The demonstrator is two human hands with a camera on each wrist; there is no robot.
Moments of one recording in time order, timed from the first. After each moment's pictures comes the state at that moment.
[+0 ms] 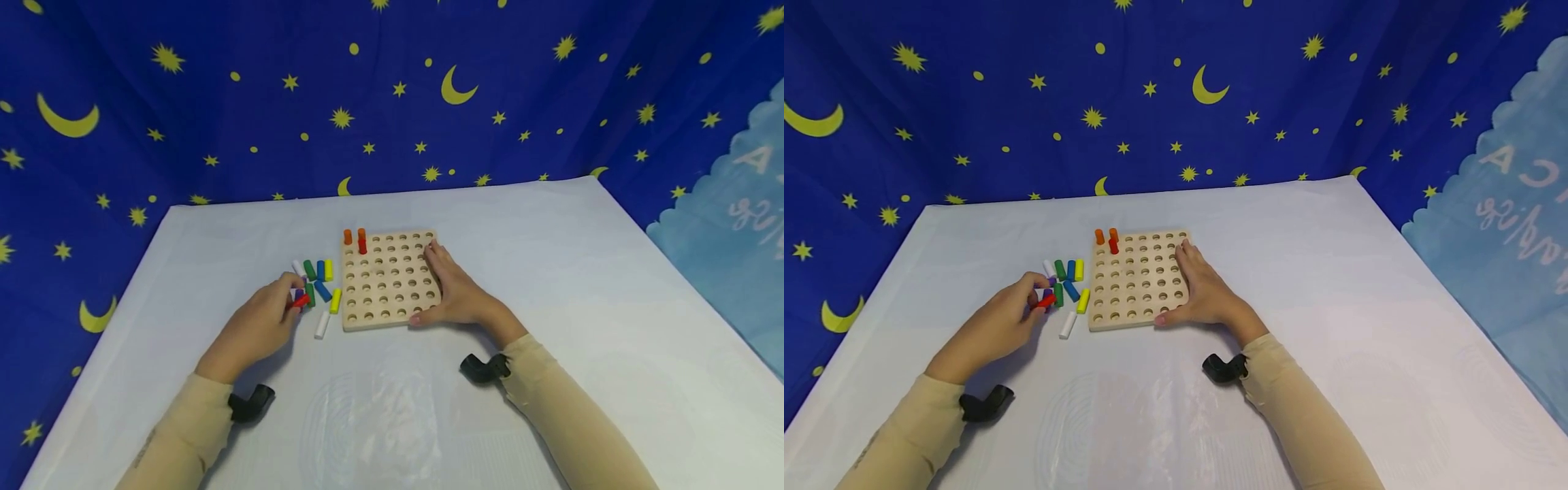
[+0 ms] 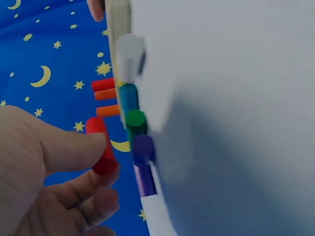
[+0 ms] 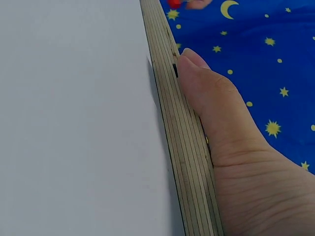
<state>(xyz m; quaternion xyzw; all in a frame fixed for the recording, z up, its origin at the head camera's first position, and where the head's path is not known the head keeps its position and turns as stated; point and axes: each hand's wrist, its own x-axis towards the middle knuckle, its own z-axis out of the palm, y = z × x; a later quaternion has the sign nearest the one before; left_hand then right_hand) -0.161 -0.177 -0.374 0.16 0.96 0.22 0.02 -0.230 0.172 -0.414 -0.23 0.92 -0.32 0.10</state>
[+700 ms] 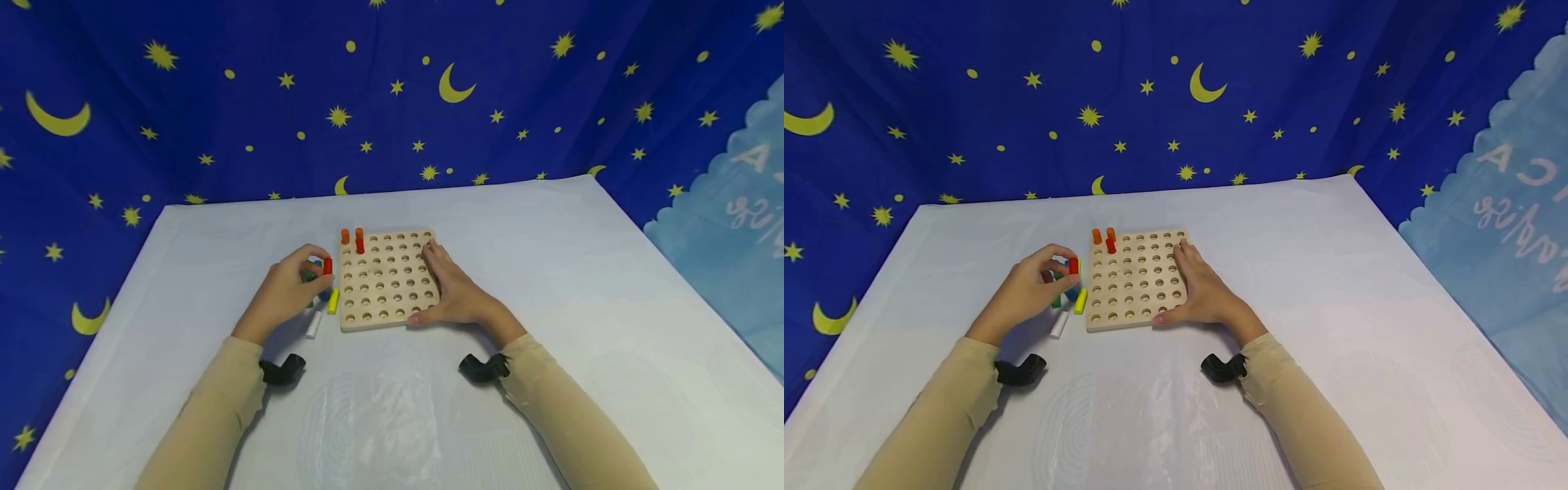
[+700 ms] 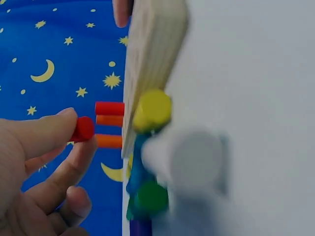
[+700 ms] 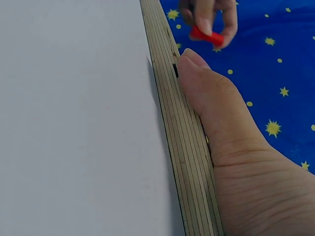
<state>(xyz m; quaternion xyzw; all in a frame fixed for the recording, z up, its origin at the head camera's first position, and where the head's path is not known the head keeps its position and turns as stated) -0.208 -0.145 -0.371 0.06 0.92 0.38 0.06 -0.230 0.172 -0.414 -0.23 0.92 -0.32 0.10</state>
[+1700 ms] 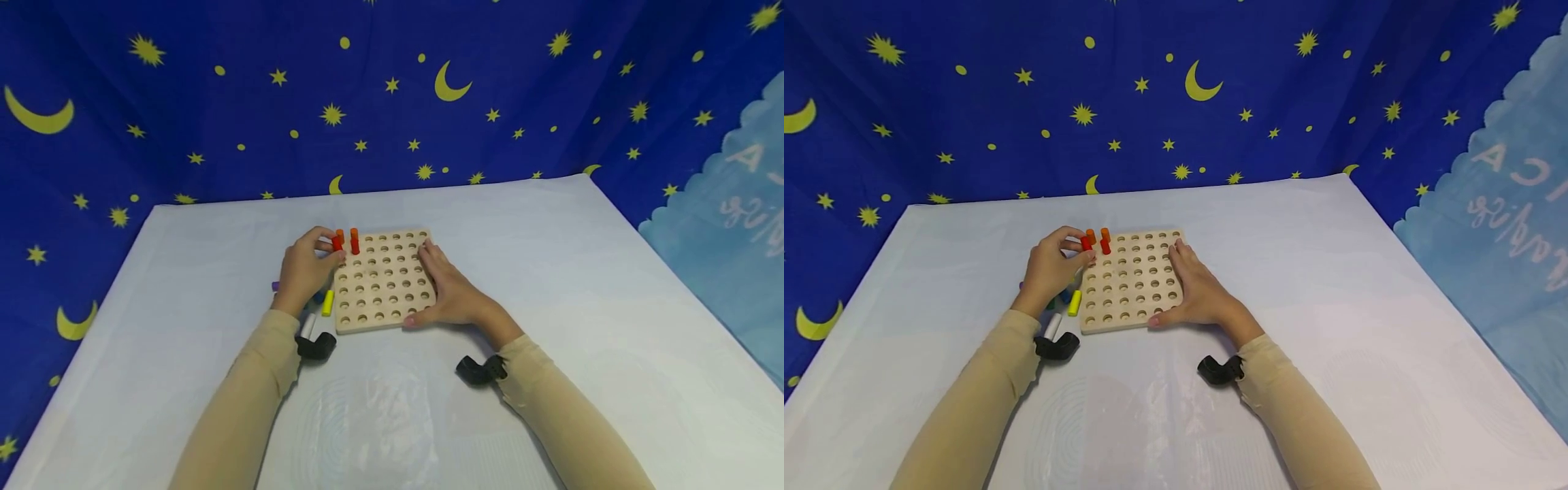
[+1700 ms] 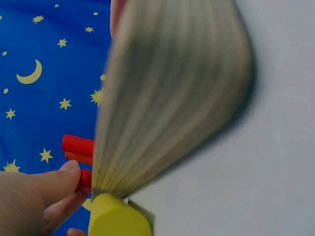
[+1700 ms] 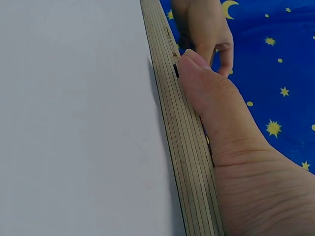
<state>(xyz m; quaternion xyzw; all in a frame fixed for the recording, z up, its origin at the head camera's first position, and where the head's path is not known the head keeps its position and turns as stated) -0.257 -0.111 -0.396 0.00 0.91 0.42 -0.05 -0.232 0.172 -0.415 -0.22 0.92 -0.30 0.10</state>
